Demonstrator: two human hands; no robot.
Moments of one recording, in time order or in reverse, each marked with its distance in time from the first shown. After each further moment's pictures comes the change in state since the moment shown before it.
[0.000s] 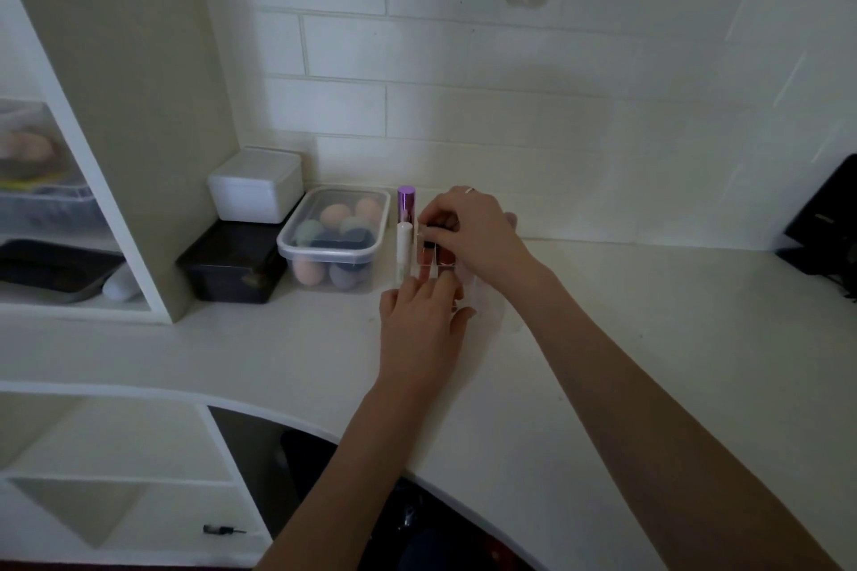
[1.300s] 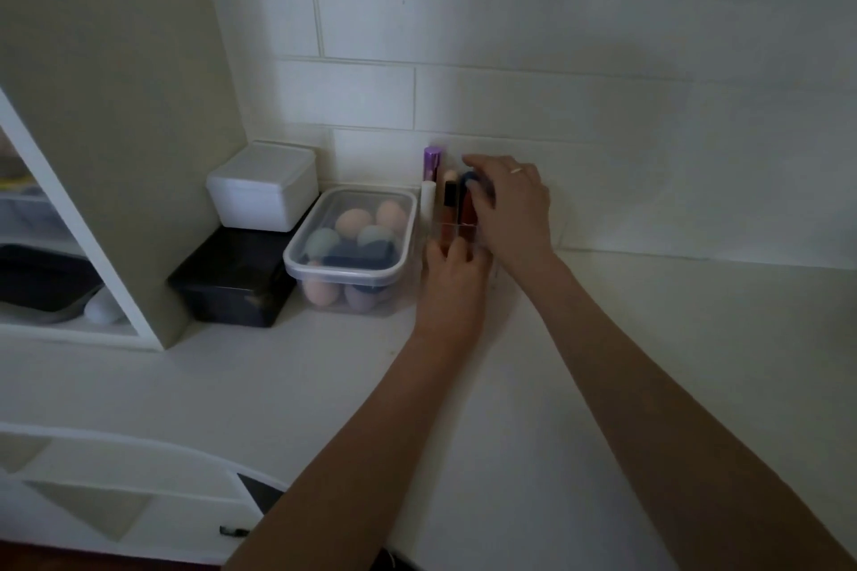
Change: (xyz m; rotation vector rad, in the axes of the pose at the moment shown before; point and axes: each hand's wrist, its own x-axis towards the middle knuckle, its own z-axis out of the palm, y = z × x) left_hand 0.071 -0.039 0.067 0.102 -0.068 0.005; right_hand 0.068 0.049 0.042 -0.101 0.367 0.063
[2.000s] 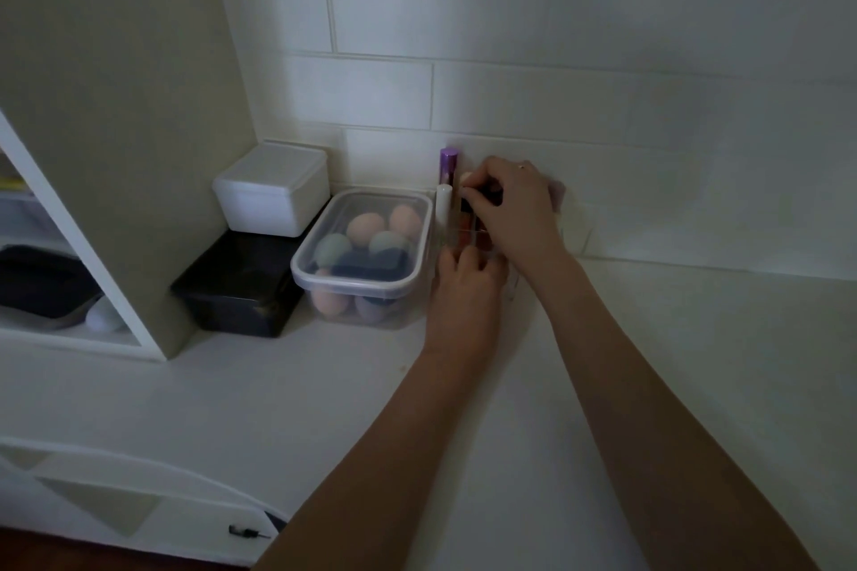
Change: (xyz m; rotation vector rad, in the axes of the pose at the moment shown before) left_hand 0.001 -0.003 0.000 -0.072 -0.034 -0.051; right_hand 0.012 -0.008 0.004 0.164 -0.101 -0.017
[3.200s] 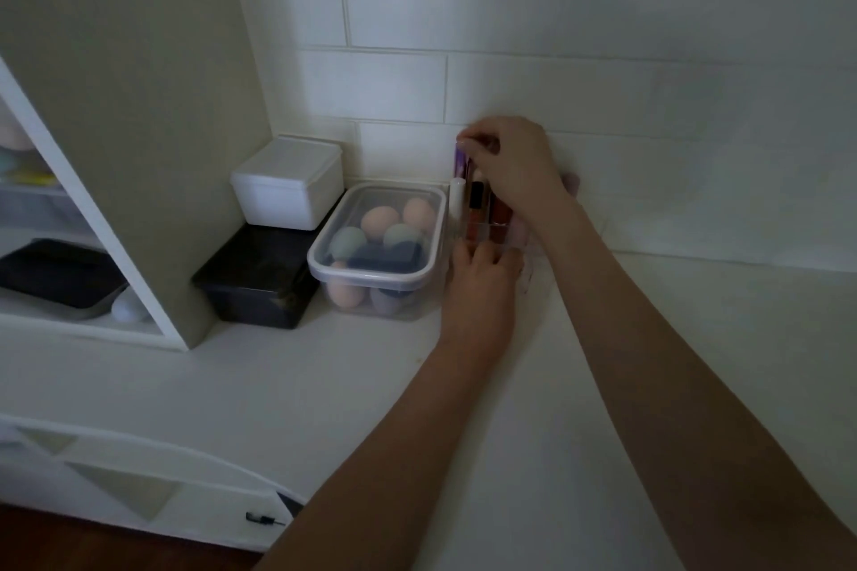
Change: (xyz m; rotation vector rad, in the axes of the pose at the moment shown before) left_hand -0.001 0.001 -0.001 -0.025 0.007 -0.003; right_hand 0.044 -0.011 0.008 0.043 -0.034 -0.035
